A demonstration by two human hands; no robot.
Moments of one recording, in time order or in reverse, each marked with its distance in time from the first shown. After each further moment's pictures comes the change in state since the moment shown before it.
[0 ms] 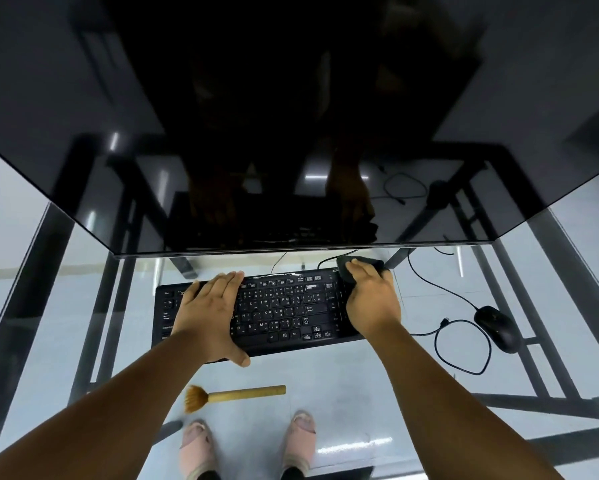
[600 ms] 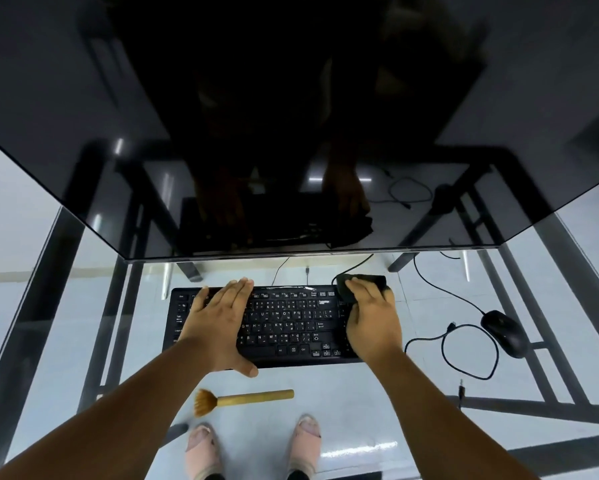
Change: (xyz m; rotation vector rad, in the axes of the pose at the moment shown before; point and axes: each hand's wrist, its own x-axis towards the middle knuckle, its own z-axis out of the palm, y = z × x) left_hand -0.006 -0.002 0.001 0.073 -0.057 0.065; right_hand -0.030 -0.004 0.011 0.060 0.070 -0.081
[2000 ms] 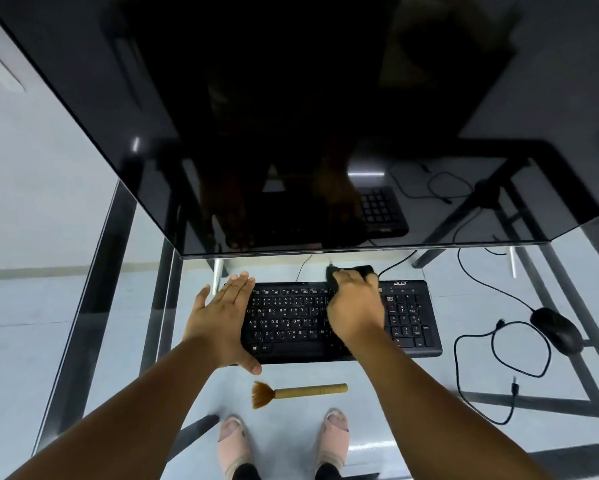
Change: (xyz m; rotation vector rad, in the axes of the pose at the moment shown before) left_hand -0.024 -0.079 0.008 -0.047 -0.010 -0.040; right_hand 0.011 -0.121 0.031 -0.071 -0.183 0.123
